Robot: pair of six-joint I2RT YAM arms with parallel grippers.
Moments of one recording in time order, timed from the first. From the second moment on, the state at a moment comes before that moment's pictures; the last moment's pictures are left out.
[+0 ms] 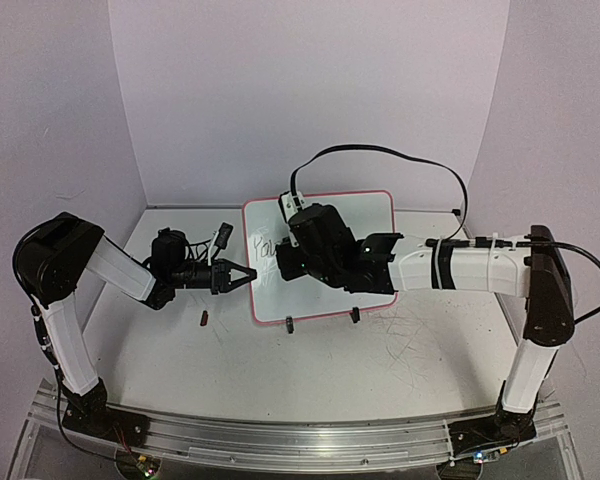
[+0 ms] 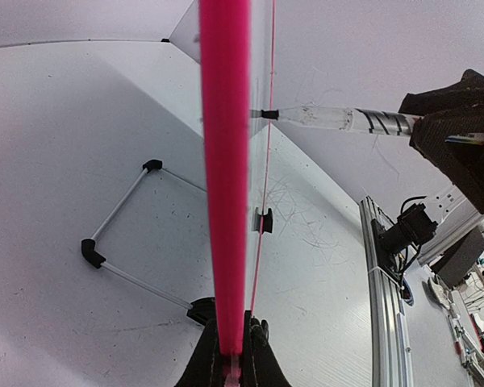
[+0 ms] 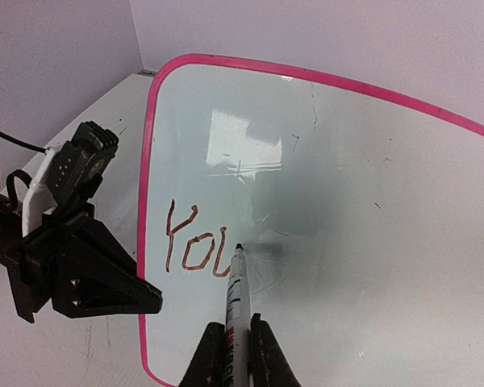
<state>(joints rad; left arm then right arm) -0.44 1.85 0.73 0.86 0.89 -0.38 1.06 1.86 1.47 -0.13 0.49 0.28</state>
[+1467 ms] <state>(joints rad) -0.44 1.85 0.73 0.86 0.89 -0.38 1.06 1.75 1.33 -0.08 0.46 0.31</state>
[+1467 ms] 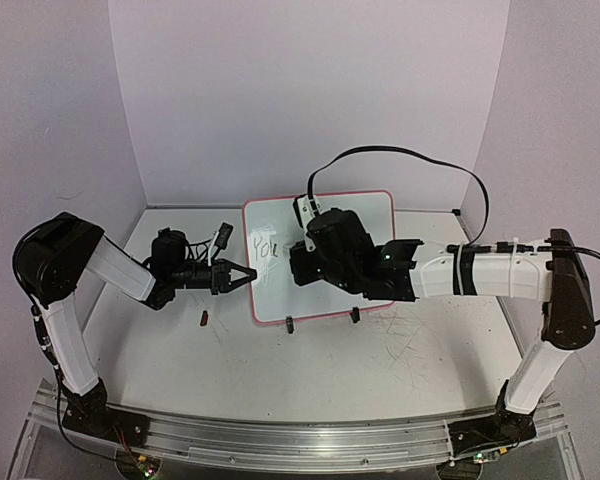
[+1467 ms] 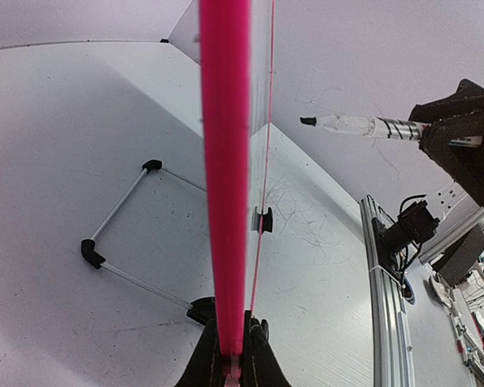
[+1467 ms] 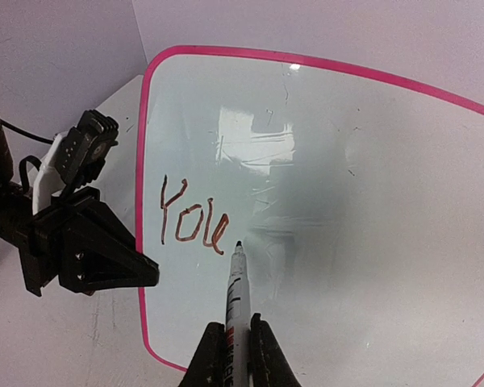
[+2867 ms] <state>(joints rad) -0.45 1.85 0.73 0.85 0.89 -0.36 1.05 1.73 1.28 -0.06 0.52 0.24</state>
